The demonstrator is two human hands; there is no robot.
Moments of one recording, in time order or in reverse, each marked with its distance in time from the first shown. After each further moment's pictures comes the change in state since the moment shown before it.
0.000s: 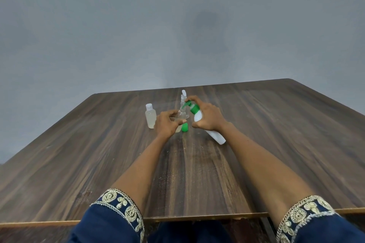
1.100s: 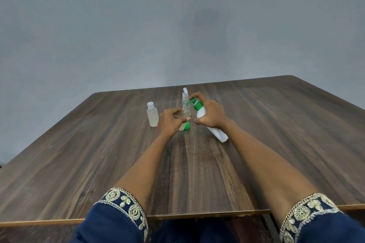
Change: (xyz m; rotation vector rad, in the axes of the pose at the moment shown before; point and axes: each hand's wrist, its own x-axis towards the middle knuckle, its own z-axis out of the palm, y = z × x) left_hand 0.001 0.002 0.002 -0.026 -0.018 0.028; right_hand 0.000 0.005 0.003 0.090 0.049 0.054
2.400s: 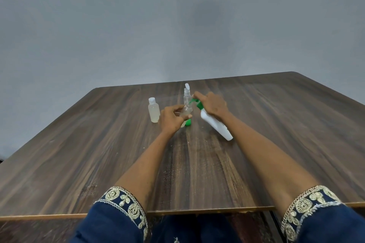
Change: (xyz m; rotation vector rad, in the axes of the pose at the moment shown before) left_hand -0.006 -0.004 0.000 -0.025 0.031 -0.006; right_hand 0.024 -0.009 0.001 -0.061 -0.104 0.383
